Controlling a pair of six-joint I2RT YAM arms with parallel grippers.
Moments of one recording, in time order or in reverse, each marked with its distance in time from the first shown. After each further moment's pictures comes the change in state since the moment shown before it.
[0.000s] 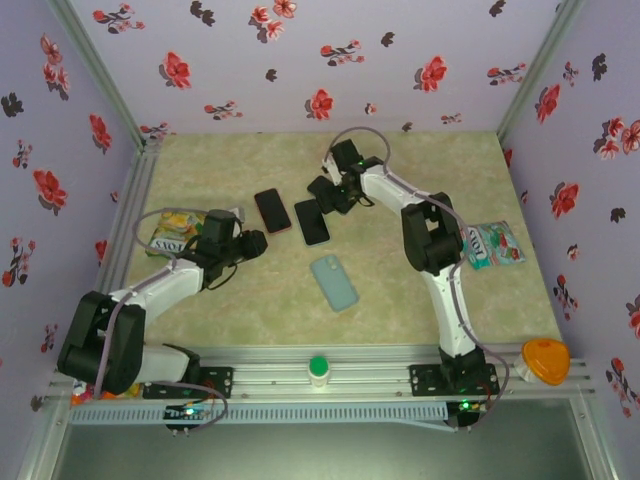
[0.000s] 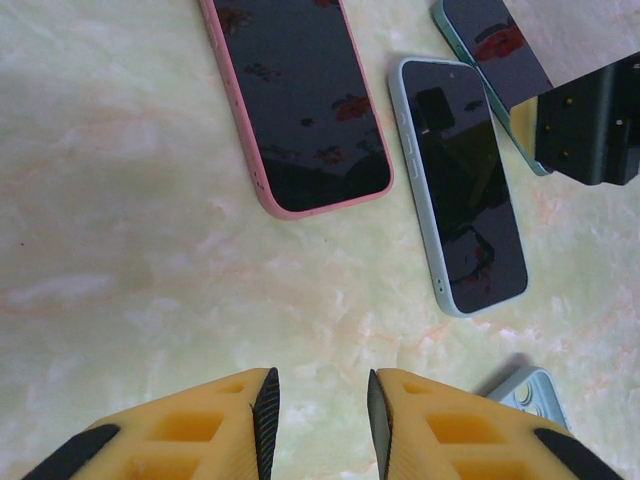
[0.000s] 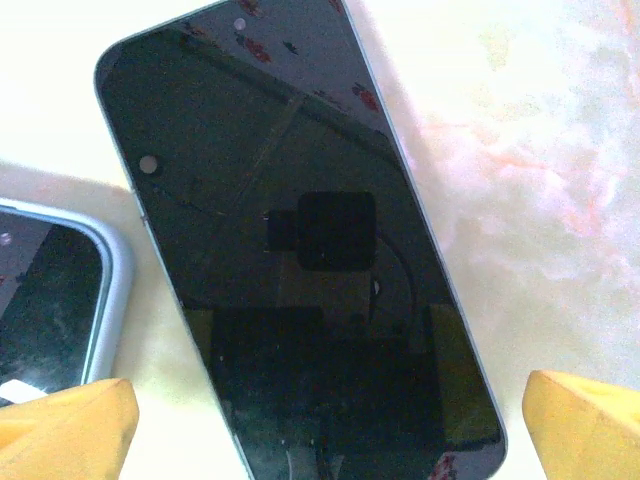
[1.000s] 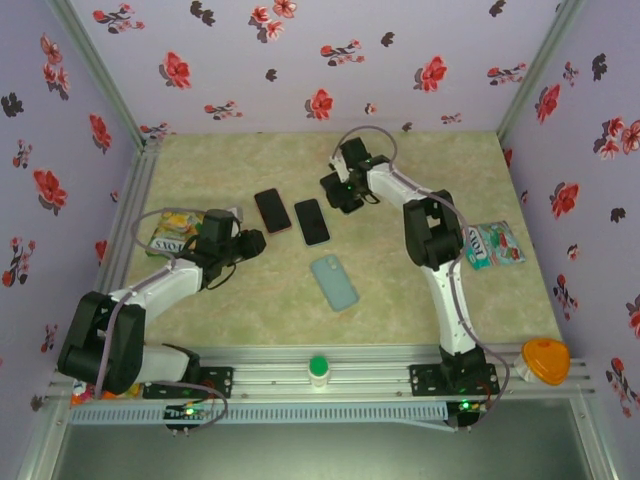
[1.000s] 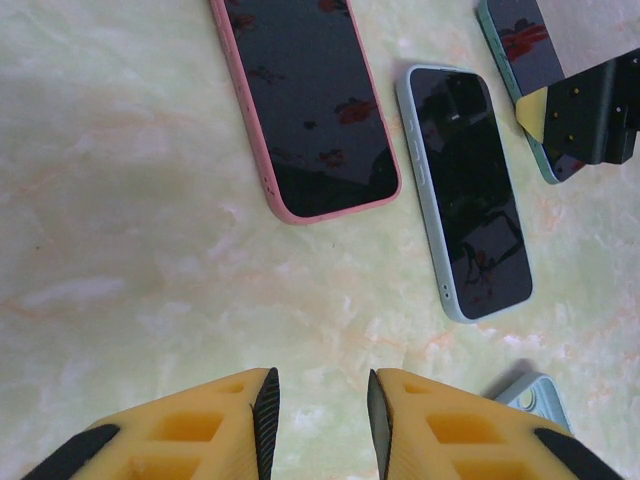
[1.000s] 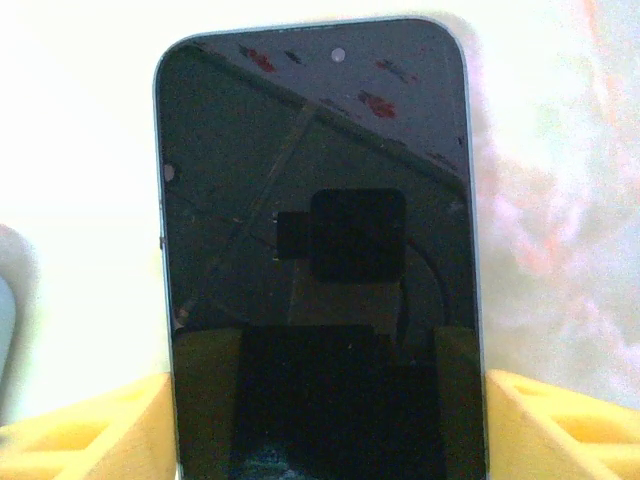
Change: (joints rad) left arm 0.013 0.000 -0.002 0.001 0.001 0.000; right arm -0.057 0.032 0.003 0.034 -0.052 -0.011
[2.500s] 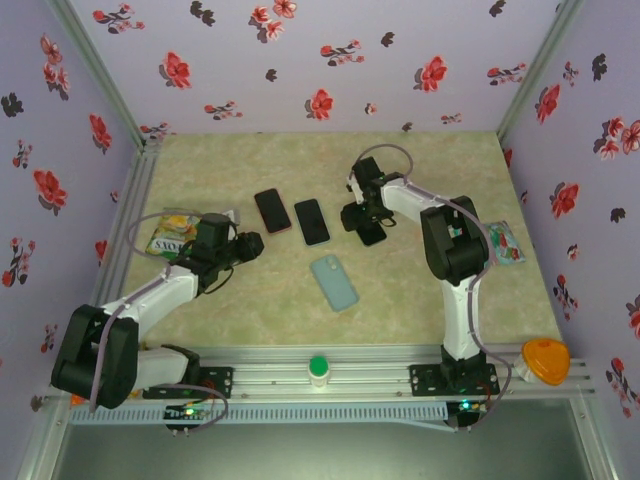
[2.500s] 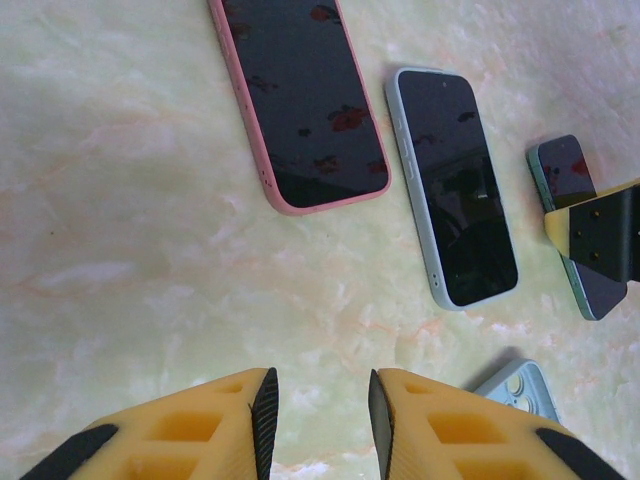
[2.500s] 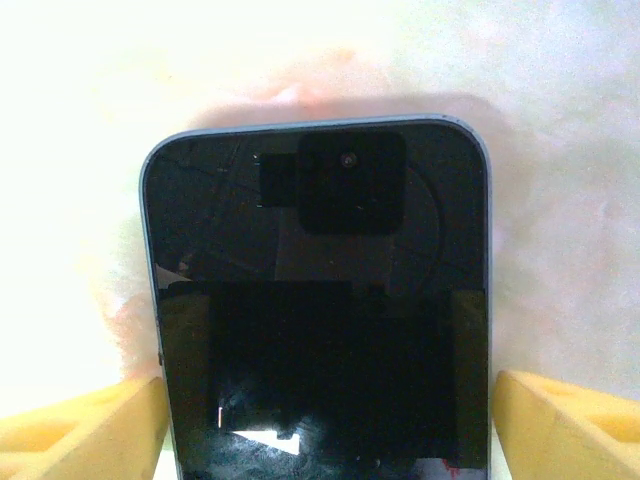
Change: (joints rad) left arm 0.000 -0.073 -0.038 -0.008 0.000 0.000; right arm -0.001 -0.257 -0.401 0.012 0.066 0.100
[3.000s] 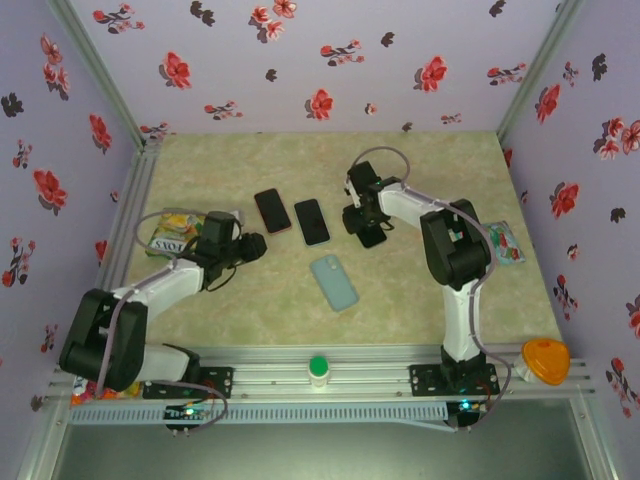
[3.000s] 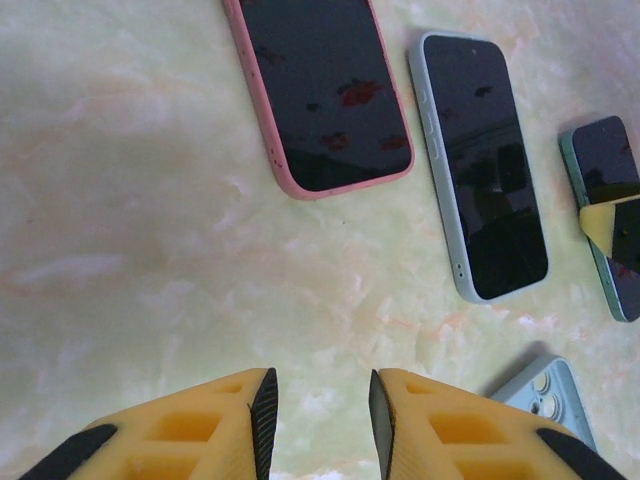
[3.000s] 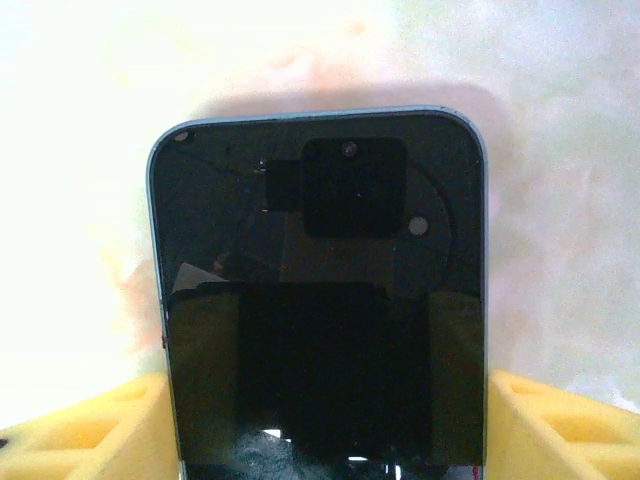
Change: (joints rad) left arm 0.000 0.110 0.040 0.004 0.025 0.010; right arm 0.045 -0.054 -0.065 0.021 0.081 0.006
